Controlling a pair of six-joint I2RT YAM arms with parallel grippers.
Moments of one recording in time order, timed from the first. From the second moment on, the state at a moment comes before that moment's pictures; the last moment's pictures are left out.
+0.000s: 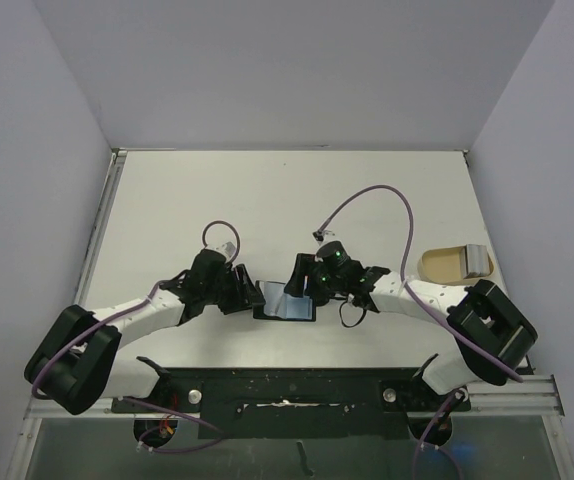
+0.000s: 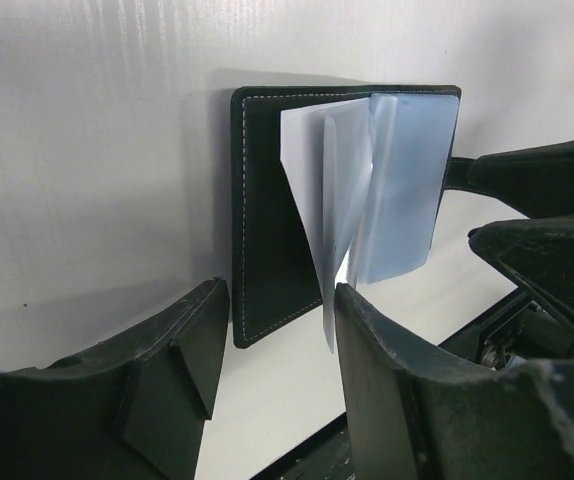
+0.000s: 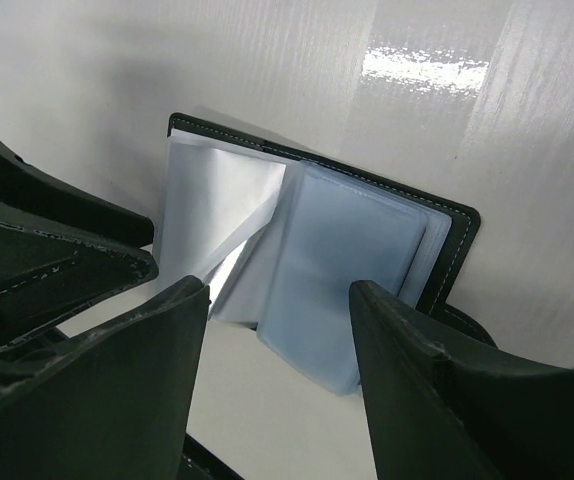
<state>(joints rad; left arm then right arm) -0.56 1.31 0.49 0.00 0.26 -0.85 0.77 1.47 0.73 -0.02 -0.07 0.73</state>
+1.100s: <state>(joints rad) -0.55 1.36 0.44 0.08 0.28 -0.86 0.77 1.54 0.70 0.07 -0.05 0.78</state>
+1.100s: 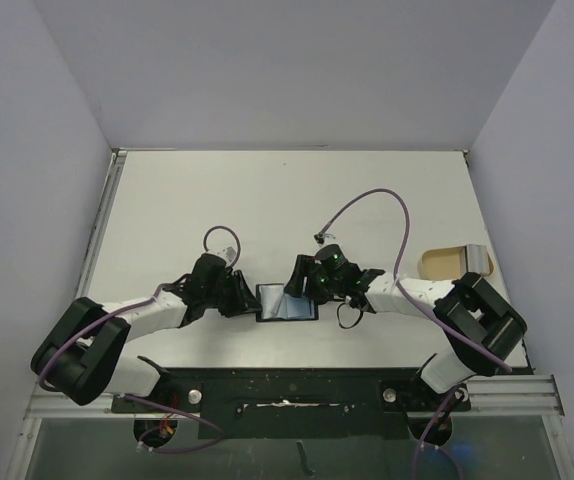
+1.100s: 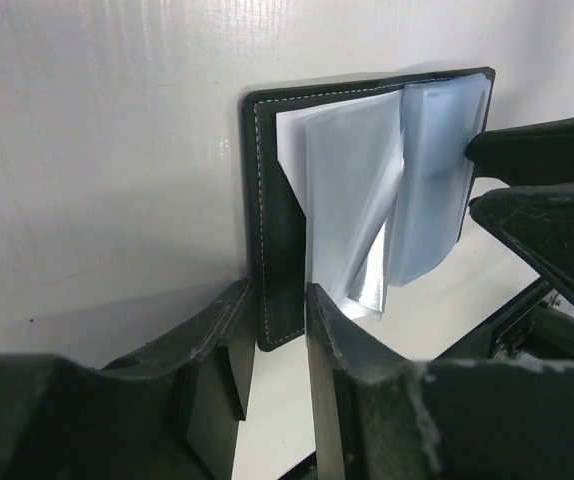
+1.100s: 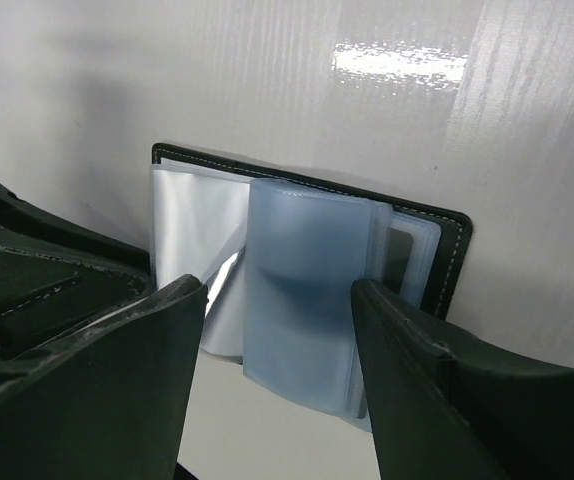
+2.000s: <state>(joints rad) -0.55 1.38 0.42 0.16 0.32 -0.89 0.77 1.59 0.69 0.29 -0.26 0.87</state>
